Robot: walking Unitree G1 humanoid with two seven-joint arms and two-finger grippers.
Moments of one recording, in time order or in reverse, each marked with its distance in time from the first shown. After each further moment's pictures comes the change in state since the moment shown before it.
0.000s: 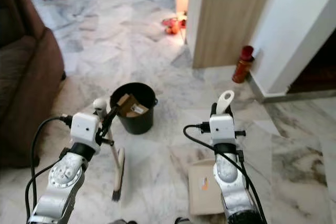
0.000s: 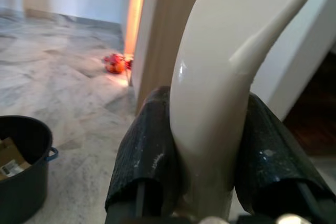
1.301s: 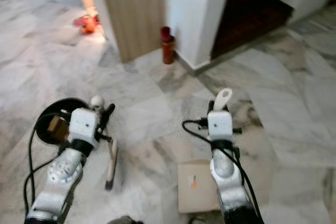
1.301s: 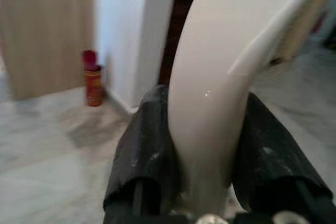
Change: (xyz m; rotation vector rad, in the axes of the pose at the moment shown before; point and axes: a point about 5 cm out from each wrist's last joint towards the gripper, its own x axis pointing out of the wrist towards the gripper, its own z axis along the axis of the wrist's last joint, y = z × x) left arm 0.005 0.000 0.001 0.041 0.007 0.001; right arm 0.004 0.000 -0.002 0.023 0.027 -0.004
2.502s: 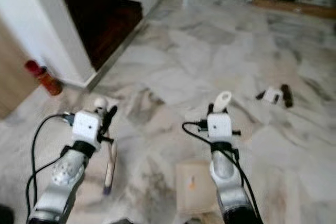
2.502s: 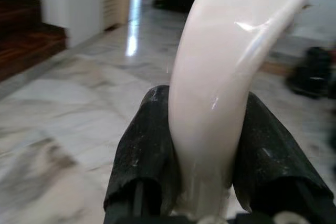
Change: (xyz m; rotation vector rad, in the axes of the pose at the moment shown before) left arm 0.000 -0.001 -0.003 -0.005 0.003 -0.001; right arm 0.000 0.002 -0.001 0.003 0.008 0.010
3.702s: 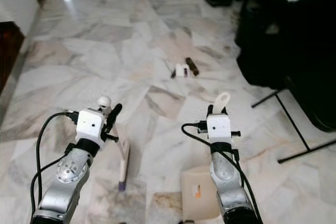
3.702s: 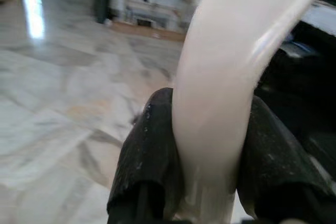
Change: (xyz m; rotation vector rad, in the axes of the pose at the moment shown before) left arm 0.000 0.001 -0.001 -0.013 0.008 0.009; right arm -0.001 0.016 0.003 -0.001 -0.010 0.063
